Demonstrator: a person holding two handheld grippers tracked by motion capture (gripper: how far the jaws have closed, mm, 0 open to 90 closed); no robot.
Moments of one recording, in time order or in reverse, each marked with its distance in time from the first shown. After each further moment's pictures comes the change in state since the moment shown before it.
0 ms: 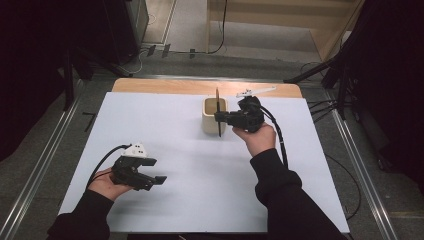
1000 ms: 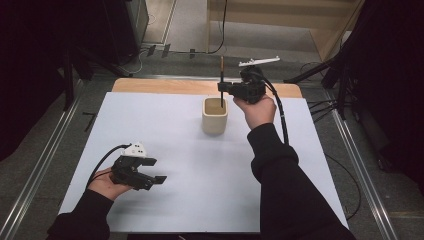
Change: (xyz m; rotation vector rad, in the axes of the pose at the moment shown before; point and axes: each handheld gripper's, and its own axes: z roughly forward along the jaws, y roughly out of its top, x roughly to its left) left arm 0.000 0.000 0.000 -0.005 -0.004 0.000; right arm -0.020 0.065 -0.005 -0.085 -0.111 0.005
